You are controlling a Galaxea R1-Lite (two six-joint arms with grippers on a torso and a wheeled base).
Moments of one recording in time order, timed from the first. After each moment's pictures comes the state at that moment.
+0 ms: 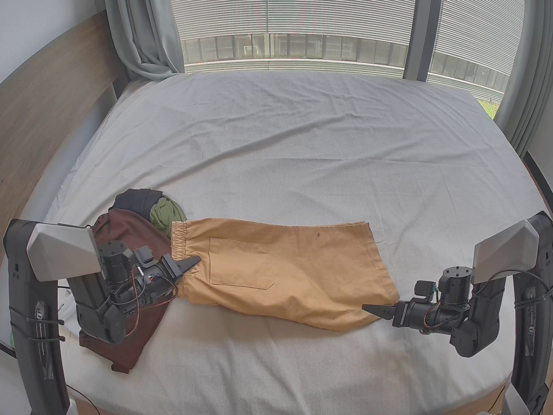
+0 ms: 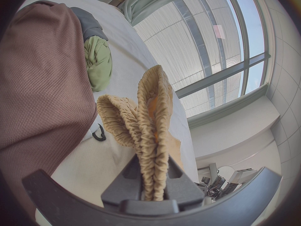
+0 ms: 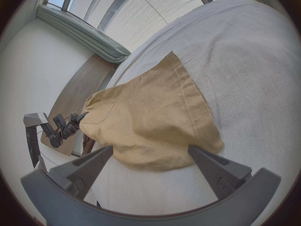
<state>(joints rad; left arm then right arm) -0.10 2.40 -0.61 -1.55 -0.52 -0.83 0.19 2.45 -0.39 -1.55 0.52 0.43</state>
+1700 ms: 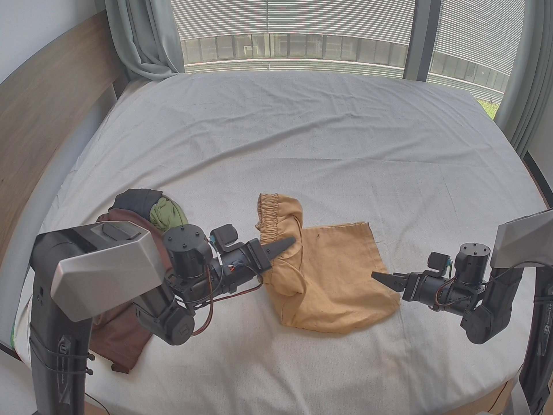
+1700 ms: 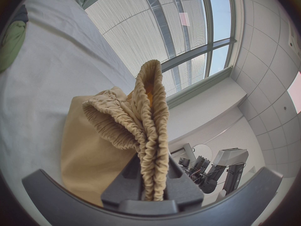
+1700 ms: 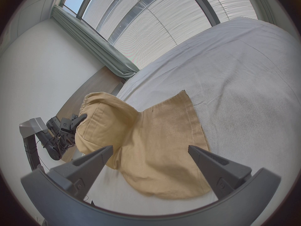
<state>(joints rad) -0.51 2.41 -0.91 -1.52 -0.49 -0.89 0.17 2.29 -0.41 -1.54 0.50 0.43</state>
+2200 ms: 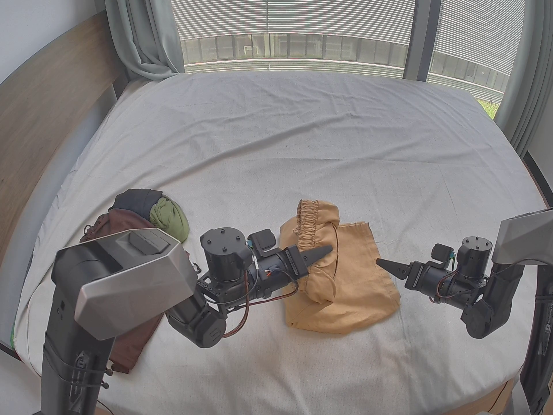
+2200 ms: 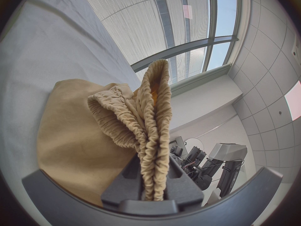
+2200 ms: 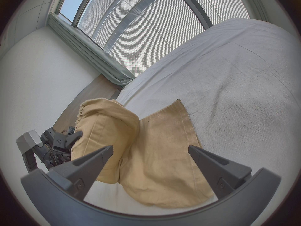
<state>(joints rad) -0.60 2.48 -1.08 -1.42 -0.47 -0.91 0.15 2.28 -0.46 -1.54 0.46 0.51</state>
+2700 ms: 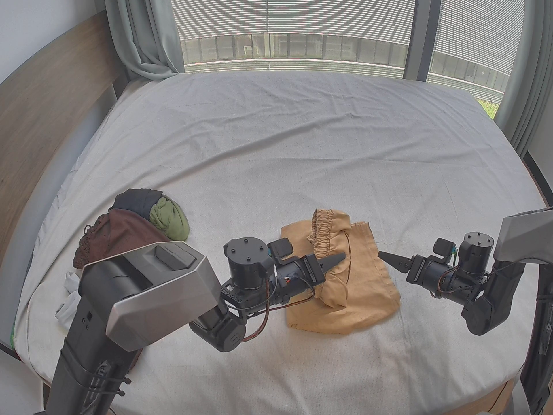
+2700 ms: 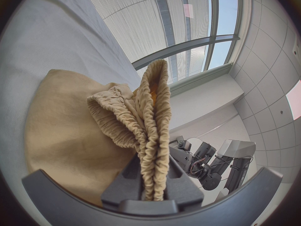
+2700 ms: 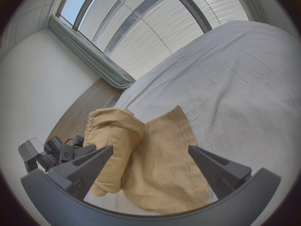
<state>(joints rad) -0.65 2.57 -1.18 -1.38 -0.44 -0.91 0.14 2.27 -0.48 -1.54 0.46 0.51</state>
